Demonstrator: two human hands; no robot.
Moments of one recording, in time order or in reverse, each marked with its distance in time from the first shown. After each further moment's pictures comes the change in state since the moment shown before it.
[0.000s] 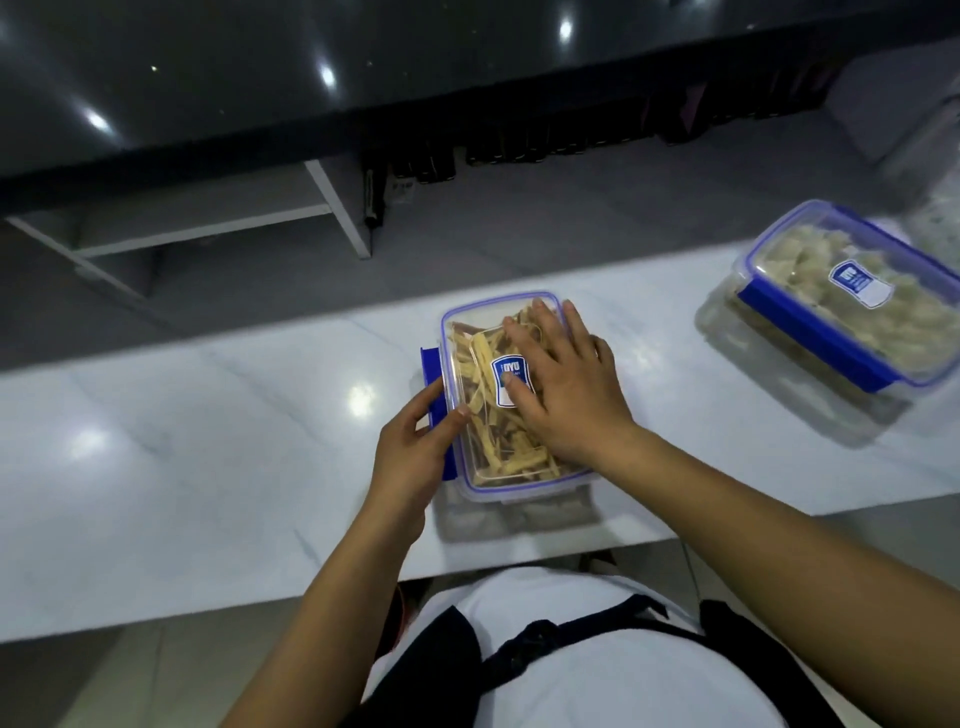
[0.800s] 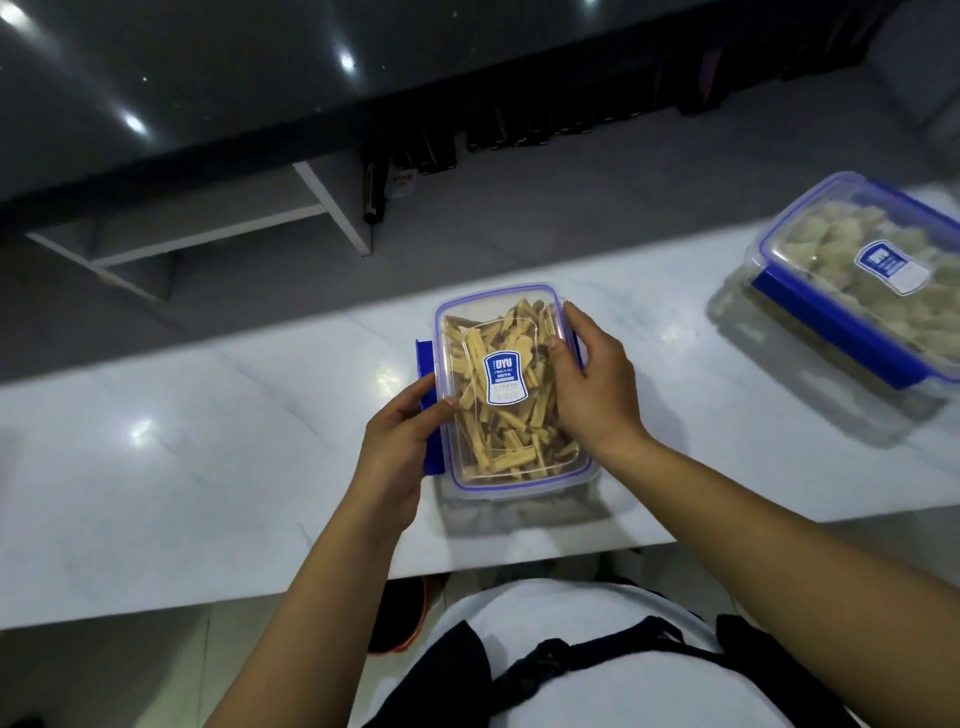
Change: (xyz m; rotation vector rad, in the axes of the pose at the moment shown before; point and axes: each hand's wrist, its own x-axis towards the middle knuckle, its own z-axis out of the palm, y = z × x) left_hand 0.009 0.009 0.003 -0.049 0.021 -0.118; right_hand 0.001 0.015 0.008 0.811 0.265 0.372
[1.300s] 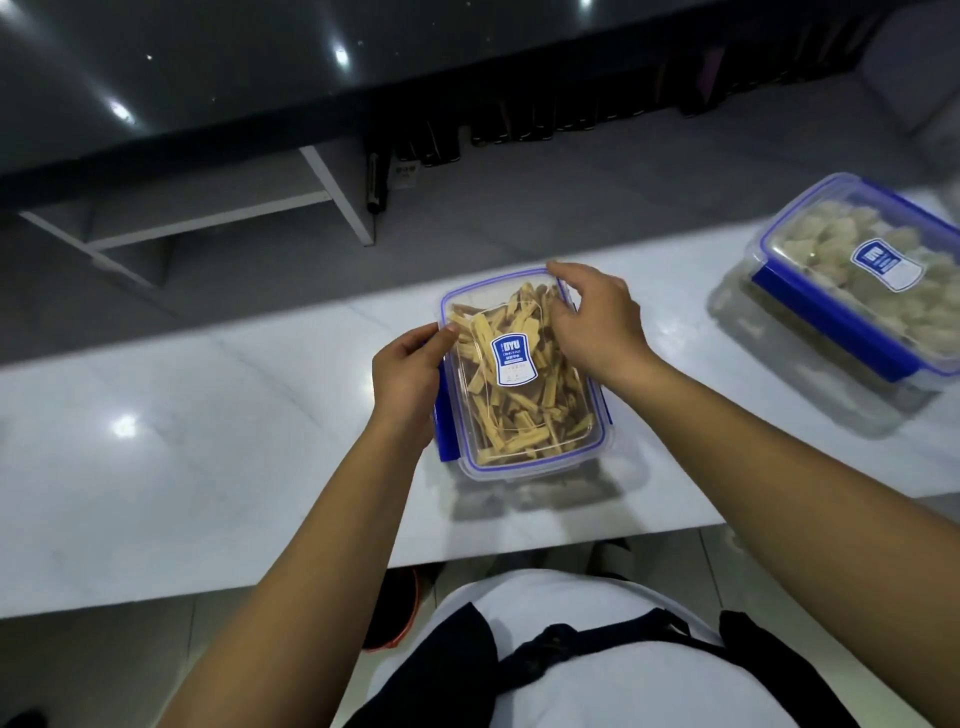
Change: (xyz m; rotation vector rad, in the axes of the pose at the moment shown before) left_hand 0.035 0.031 0.022 0.019 0.151 0.098; right_hand 0.040 -0.036 -0.012 -0.343 -0.093 -0.112
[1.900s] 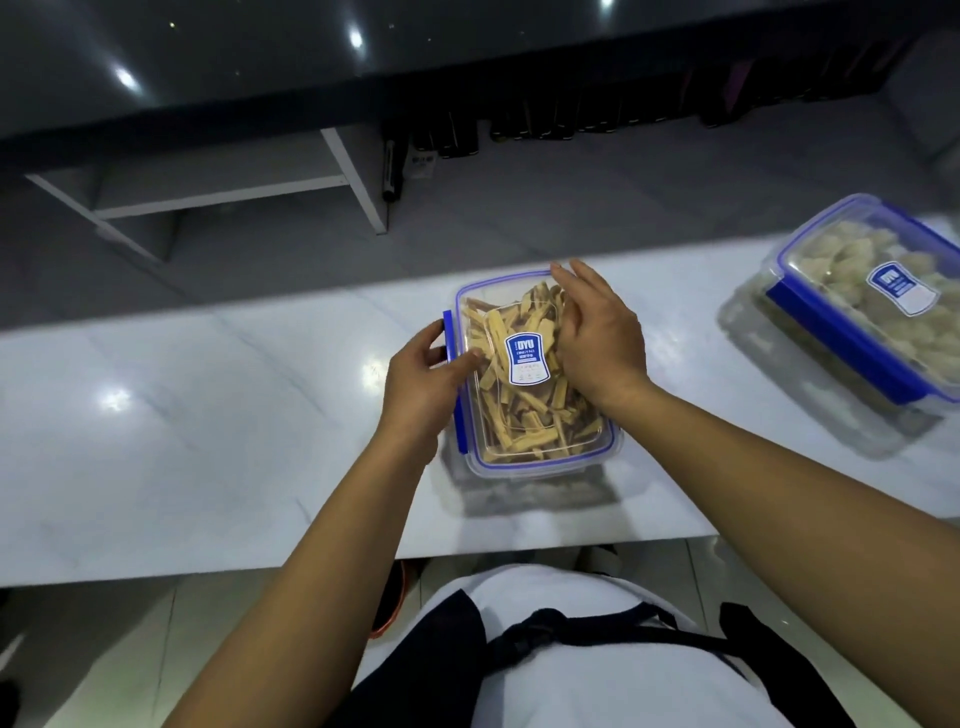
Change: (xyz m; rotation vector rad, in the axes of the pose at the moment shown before) left_hand -0.019 -0.003 -0.008 0.099 -0.077 0.037; right_hand -0.007 0.006 0.021 -0.102 0.076 -0.124
